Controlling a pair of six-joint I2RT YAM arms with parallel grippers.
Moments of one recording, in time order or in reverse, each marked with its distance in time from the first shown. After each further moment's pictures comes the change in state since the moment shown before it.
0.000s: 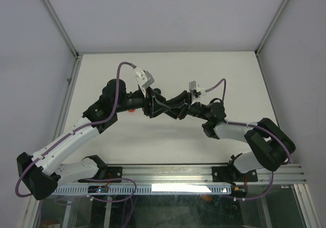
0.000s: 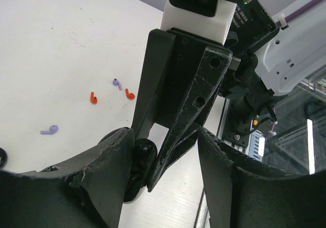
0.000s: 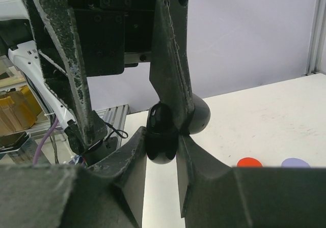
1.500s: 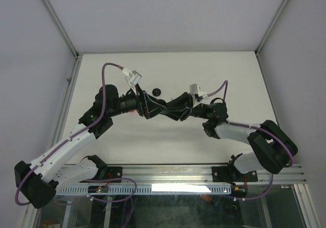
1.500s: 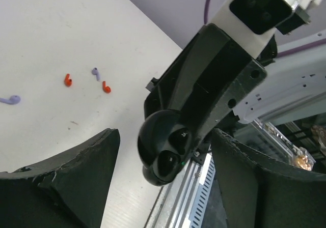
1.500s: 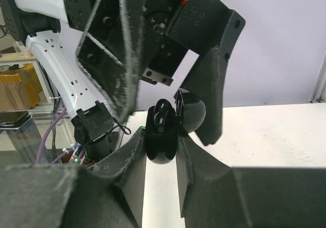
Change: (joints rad) left arm 0.063 -0.098 -0.134 0.093 -0.022 -0.342; right arm -0.006 -0.029 0.018 0.027 -0.089 -0.069
